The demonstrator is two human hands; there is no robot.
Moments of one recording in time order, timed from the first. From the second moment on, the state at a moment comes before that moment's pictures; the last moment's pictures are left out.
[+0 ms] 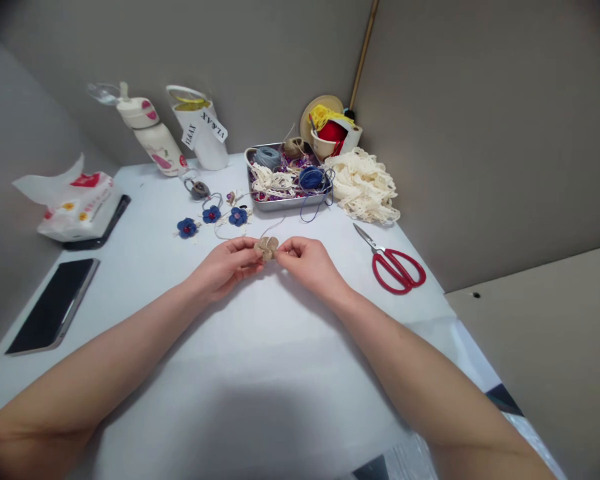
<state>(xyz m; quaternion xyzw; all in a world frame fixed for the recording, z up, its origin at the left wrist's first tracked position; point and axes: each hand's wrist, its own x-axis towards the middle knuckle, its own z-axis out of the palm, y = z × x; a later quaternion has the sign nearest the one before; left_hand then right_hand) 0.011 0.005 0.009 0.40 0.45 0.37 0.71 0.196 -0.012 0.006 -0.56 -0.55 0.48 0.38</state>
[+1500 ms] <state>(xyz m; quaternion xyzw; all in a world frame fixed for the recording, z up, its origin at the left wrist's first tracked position) 0.012 0.002 0.017 0.33 0.43 0.32 0.78 0.197 -0.011 0.002 -0.56 -0.55 0.45 0.44</state>
